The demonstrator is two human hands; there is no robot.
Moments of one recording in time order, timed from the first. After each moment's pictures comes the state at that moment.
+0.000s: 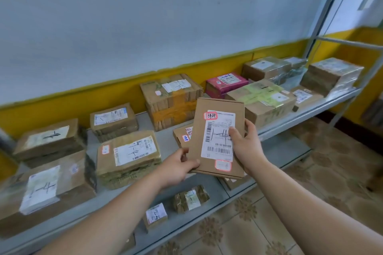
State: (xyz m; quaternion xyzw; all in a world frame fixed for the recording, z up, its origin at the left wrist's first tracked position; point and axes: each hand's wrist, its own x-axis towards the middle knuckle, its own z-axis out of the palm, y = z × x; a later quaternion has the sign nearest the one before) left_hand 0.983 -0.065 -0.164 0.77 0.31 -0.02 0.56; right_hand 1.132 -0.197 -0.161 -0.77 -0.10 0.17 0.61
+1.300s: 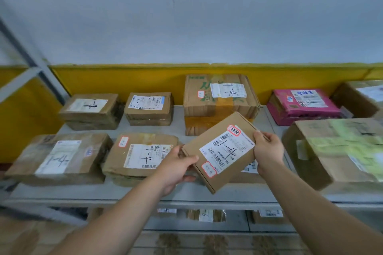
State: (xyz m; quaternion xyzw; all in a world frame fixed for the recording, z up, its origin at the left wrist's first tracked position) left_hand 1.057 0.021 -0.209 0.46 0.52 0.19 0.69; right_hand 1.277 -0.037 -0.218 -0.76 -0.08 0.26 0.59
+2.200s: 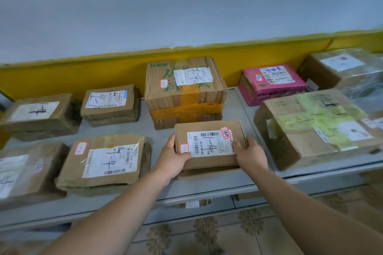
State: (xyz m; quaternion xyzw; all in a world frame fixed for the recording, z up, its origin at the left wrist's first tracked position) left_hand 1.128 0.017 -0.243 0.63 0.52 0.13 0.56; right_hand 1.309 -0.085 -0.268 -0.89 -0.19 0.27 0.31
